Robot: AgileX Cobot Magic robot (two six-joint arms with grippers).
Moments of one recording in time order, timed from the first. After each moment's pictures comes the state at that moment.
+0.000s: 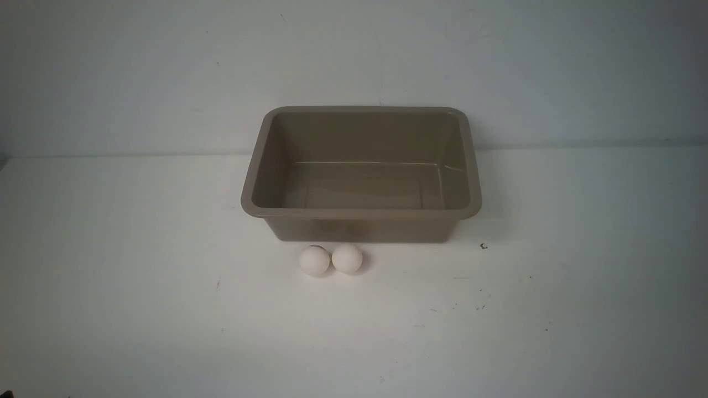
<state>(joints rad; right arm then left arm) 0.13 -0.01 -0.38 0.21 0.36 -0.04 0.01 -0.01 0.02 -0.12 0.39 0.22</state>
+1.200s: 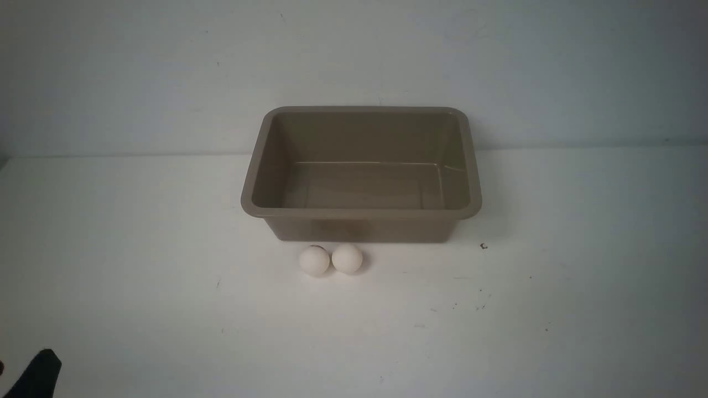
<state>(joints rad) 0.13 -0.01 -0.38 0.26 0.45 -0.04 0.01 -0.01 0.03 -0.39 0.14 0.21</state>
